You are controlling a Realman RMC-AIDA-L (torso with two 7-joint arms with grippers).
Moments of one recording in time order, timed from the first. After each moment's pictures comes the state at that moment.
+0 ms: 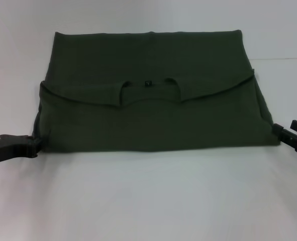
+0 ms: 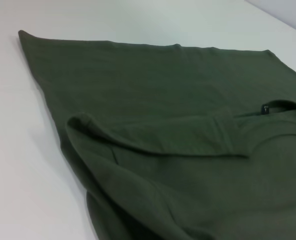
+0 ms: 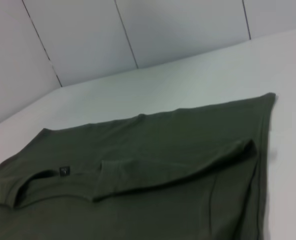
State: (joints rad) left arm -0.50 -2.15 0.50 0.77 2.29 1.14 -1.71; right arm 0.37 2.08 -0.44 -0.48 -1.82 -1.14 1.27
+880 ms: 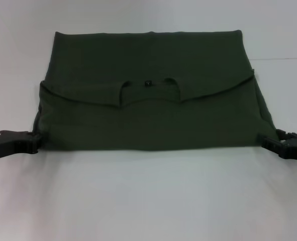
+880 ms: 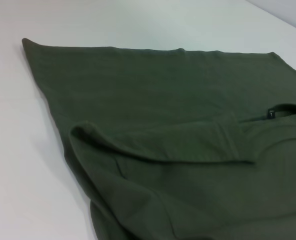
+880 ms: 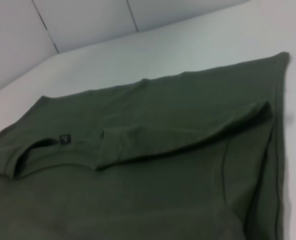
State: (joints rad) left arm -0.51 -2.15 0.51 0.77 2.29 1.11 -1.71; right arm 0.40 2.09 -0.58 -0.46 -1.82 -1.02 1.36
